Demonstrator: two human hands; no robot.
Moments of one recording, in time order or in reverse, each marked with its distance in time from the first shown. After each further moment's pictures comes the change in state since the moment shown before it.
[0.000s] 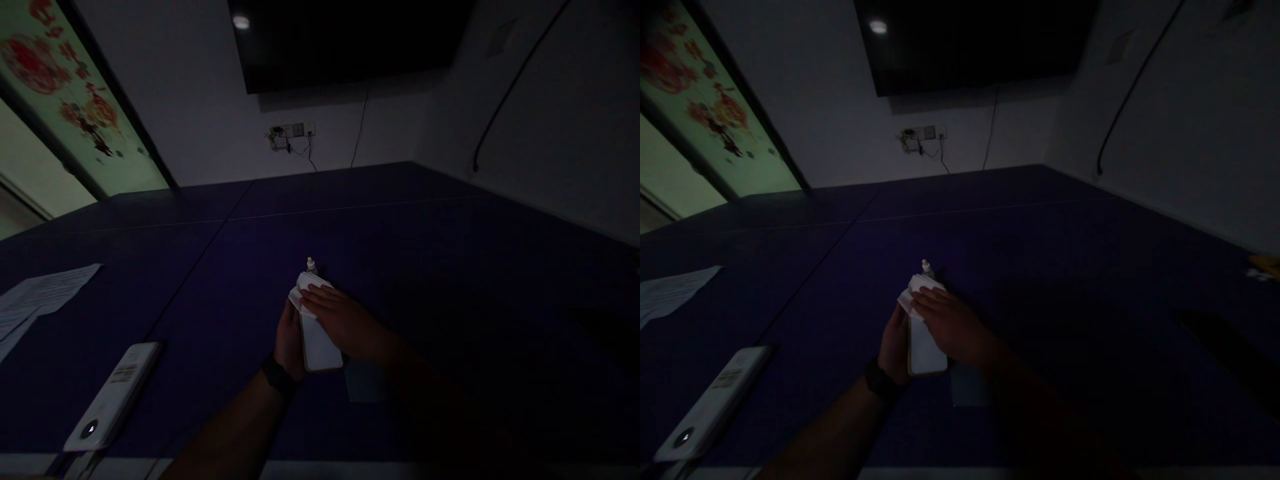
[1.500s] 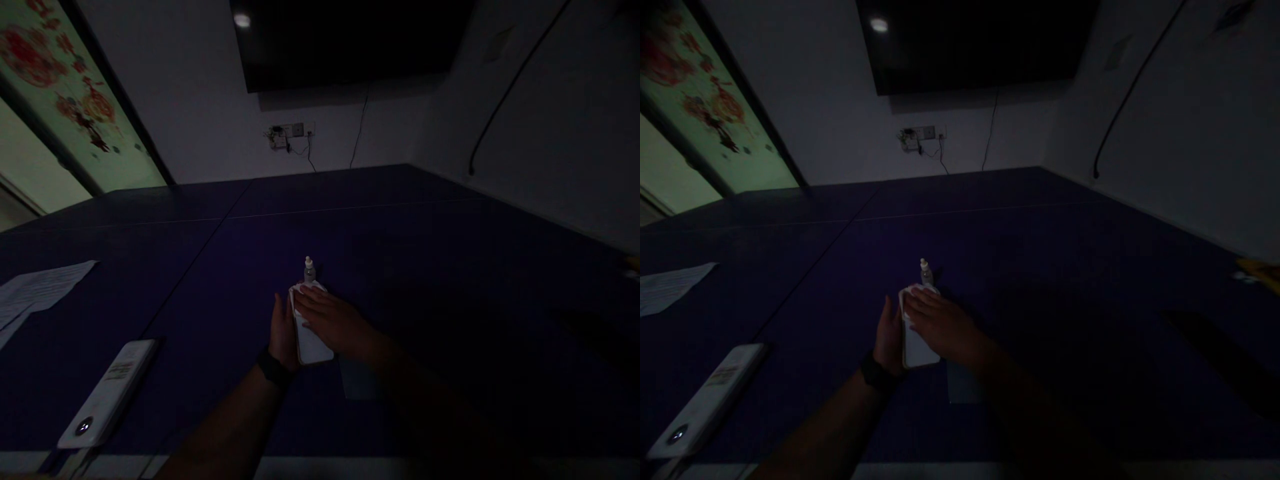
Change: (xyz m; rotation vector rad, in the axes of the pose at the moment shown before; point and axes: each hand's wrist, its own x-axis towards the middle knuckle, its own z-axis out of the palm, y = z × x) left_hand -0.002 0.007 0.005 -0.004 0.059 0.061; right_hand 0.003 0.003 0.000 -0.012 0.051 -0.074
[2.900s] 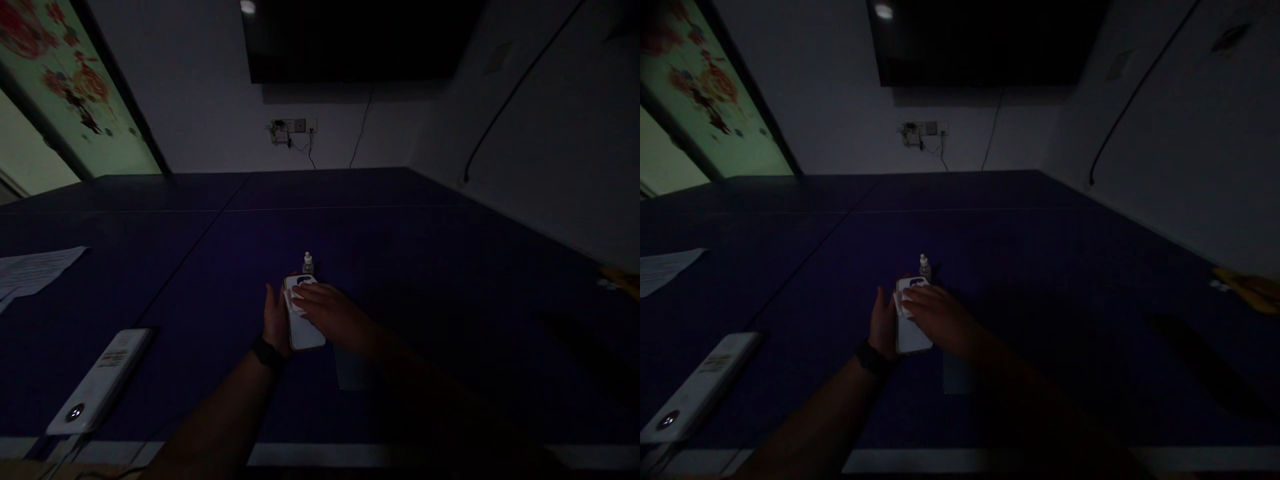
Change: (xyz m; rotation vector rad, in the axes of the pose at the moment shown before) left_hand 0.001 0.011 0.002 -0.009 0.024 0.064; right_hand -0.002 -0.004 -0.012 -0.056 0.032 -0.023
